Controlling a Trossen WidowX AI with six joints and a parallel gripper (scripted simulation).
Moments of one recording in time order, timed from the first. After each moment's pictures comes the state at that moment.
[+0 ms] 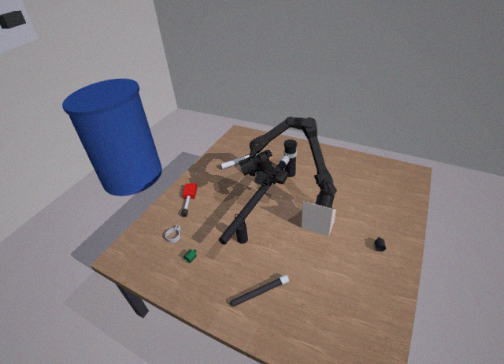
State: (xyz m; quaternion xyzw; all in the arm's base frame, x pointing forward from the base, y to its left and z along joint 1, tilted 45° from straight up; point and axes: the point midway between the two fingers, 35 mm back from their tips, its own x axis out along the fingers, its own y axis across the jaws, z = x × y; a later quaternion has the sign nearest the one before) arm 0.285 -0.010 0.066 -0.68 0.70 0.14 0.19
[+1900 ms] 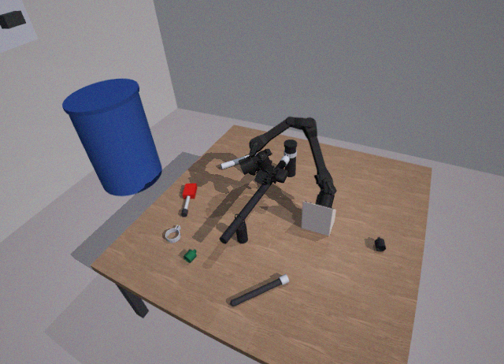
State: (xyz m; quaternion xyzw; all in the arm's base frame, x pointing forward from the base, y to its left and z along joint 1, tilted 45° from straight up) arm 0.286 -0.012 0.071 -0.67 0.70 0.15 0.18
